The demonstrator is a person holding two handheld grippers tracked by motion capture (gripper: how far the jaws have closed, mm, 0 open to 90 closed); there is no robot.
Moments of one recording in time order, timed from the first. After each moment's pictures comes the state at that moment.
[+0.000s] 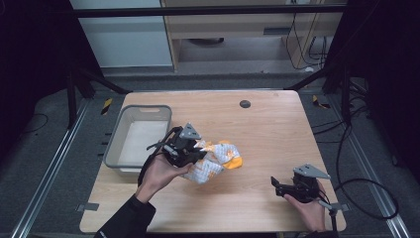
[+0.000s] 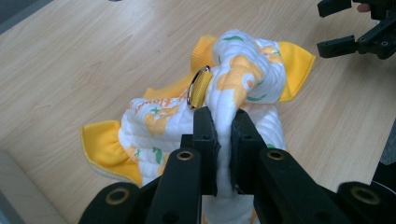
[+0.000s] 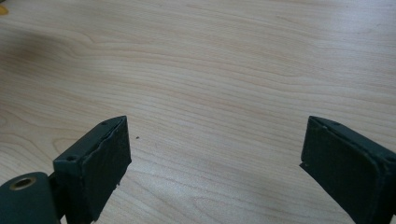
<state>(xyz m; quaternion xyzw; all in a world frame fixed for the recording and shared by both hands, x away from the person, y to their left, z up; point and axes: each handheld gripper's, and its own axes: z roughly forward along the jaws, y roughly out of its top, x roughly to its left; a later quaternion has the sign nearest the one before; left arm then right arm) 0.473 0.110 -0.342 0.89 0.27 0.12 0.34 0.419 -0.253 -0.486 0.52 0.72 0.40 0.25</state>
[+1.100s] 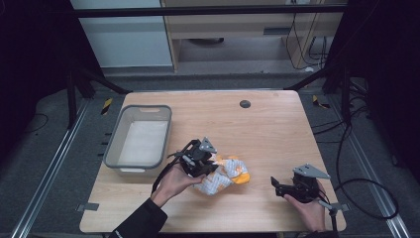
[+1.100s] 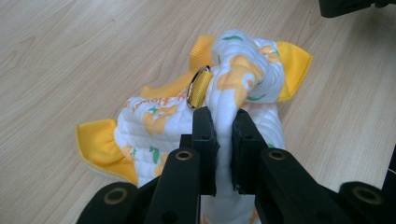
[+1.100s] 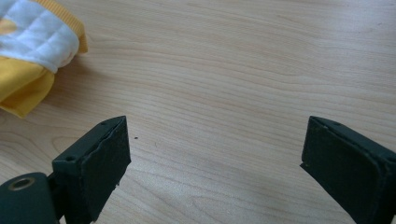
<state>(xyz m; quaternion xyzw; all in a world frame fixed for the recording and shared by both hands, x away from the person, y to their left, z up) 0.477 0.078 -0.395 0.91 0.25 0.08 0.31 0.419 -0.253 -0.487 0.52 0.72 0.40 0.24</state>
